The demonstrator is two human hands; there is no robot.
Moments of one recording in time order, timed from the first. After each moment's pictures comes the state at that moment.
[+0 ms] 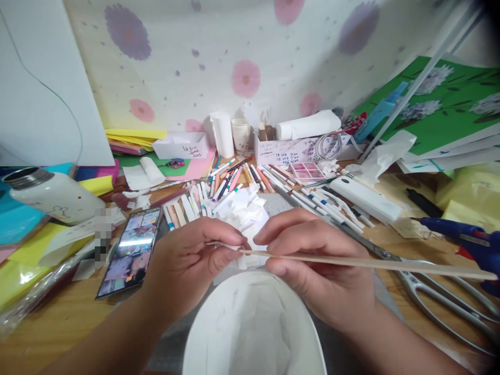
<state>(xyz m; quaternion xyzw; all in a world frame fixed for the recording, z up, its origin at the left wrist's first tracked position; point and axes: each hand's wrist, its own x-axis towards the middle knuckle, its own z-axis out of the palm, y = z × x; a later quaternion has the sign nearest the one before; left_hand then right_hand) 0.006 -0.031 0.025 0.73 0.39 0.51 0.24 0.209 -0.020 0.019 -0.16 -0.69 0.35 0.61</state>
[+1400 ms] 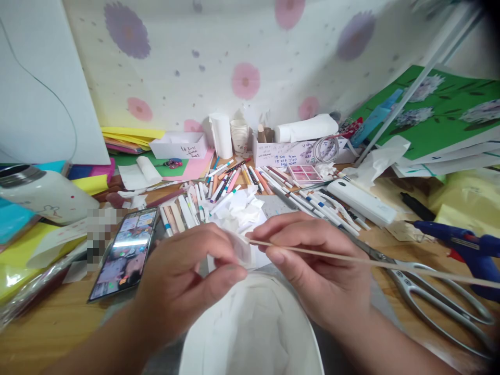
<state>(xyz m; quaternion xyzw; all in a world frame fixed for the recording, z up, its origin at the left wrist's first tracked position) 0.003 -0.042 0.030 0.76 0.37 0.46 0.26 0.201 -0.026 0.017 -0.22 -0.64 0.36 0.64</state>
